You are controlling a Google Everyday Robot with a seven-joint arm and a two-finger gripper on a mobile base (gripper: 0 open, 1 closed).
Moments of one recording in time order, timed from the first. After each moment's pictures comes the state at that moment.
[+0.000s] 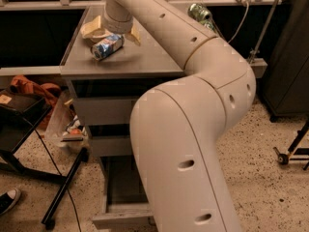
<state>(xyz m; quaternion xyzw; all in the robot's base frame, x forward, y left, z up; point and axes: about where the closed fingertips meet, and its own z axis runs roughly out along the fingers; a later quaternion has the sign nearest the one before) 0.817 0.134 0.875 -0.05 0.95 0.15 0.25</state>
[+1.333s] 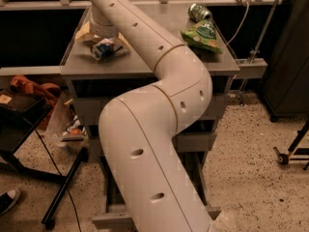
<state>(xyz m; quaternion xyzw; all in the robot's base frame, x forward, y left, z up) 0.840 0.176 0.844 -0.02 0.97 0.13 0.22</state>
